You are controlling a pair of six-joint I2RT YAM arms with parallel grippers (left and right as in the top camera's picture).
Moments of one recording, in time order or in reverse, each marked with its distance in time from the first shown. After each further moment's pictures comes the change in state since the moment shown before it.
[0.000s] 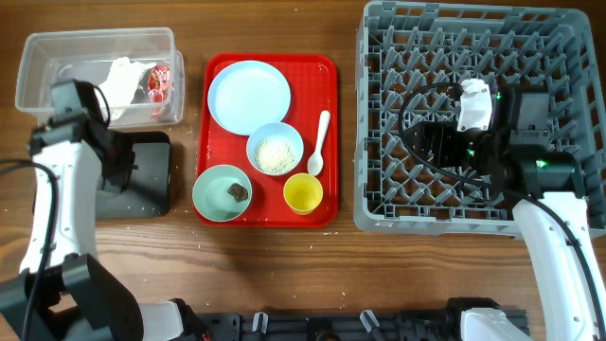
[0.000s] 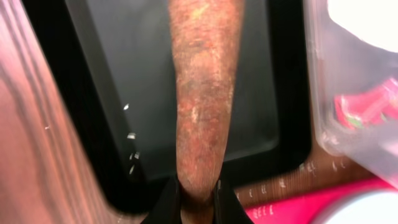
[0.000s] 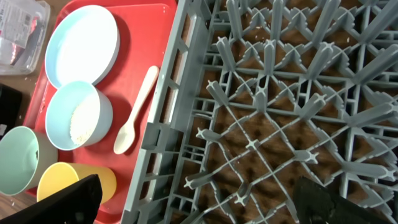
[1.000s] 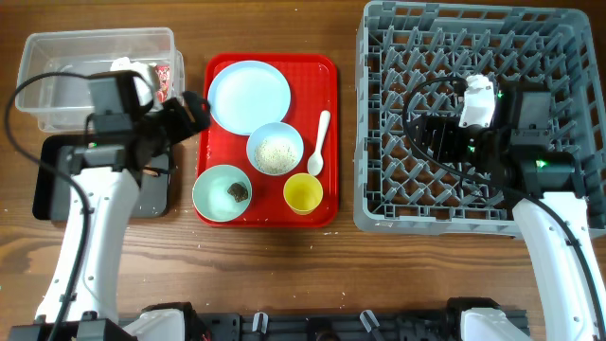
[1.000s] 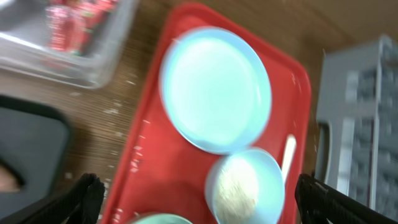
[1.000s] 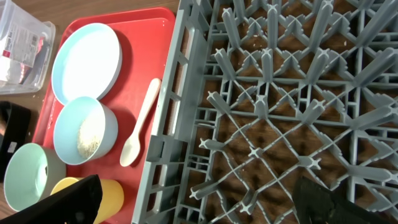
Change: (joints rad) left arm -0.248 -0.180 -0.060 0.319 0.386 0.713; right arm 0.000 0.000 0.000 0.037 0.000 0.069
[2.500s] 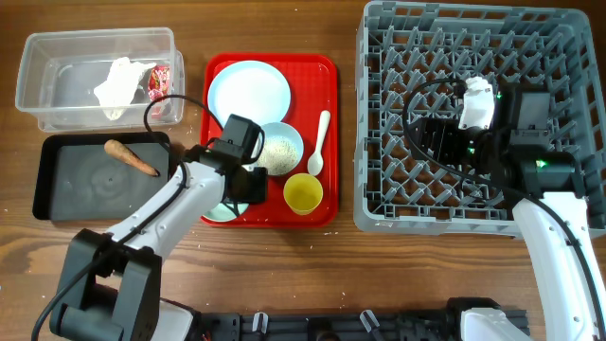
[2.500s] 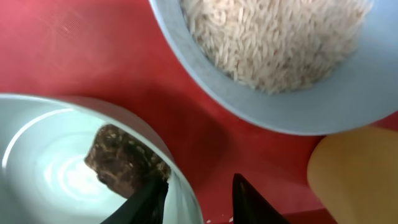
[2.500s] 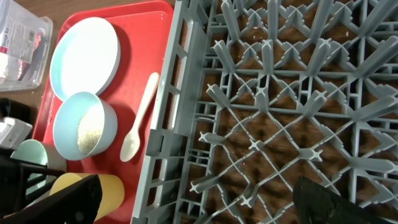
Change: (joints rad) left arm -0.441 0.215 -0.199 -0.069 -0.198 0.050; right arm 0.000 0.000 0.000 -0.022 0.000 0.003
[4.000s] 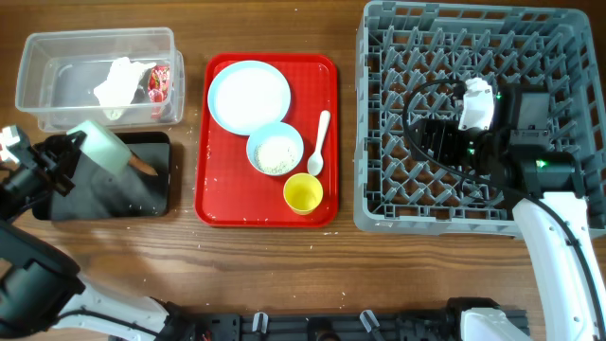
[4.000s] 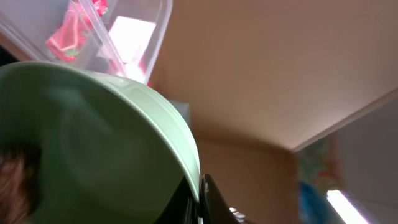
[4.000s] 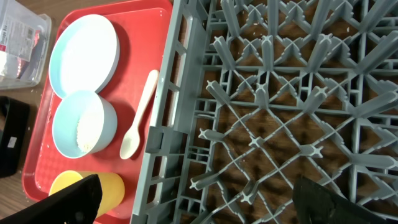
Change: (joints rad) left arm 1.305 0.332 0.430 -0.523 1.376 0.463; right arm 0.000 0.000 0.000 -0.011 0.000 0.000
